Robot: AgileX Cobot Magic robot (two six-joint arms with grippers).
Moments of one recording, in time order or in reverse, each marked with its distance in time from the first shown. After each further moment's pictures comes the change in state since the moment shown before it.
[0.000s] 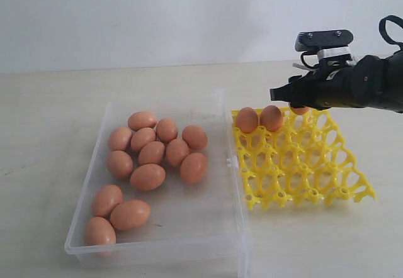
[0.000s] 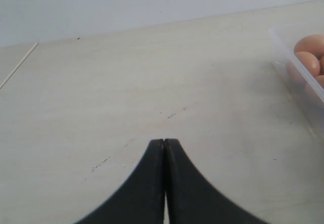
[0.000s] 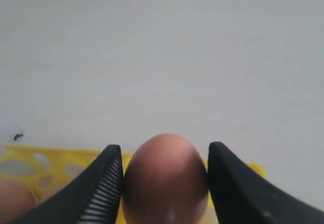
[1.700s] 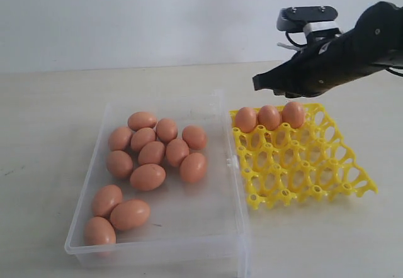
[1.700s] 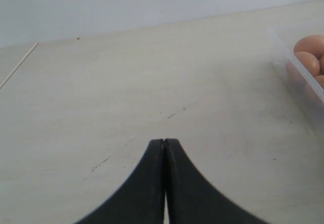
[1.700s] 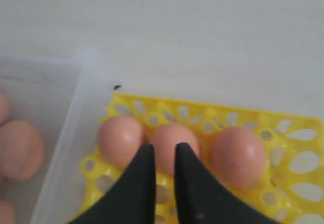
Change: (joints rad) left arm 0.000 0.000 0.000 0.000 0.000 0.000; right arm 0.080 -0.170 -0.085 -0.043 0.434 0.054
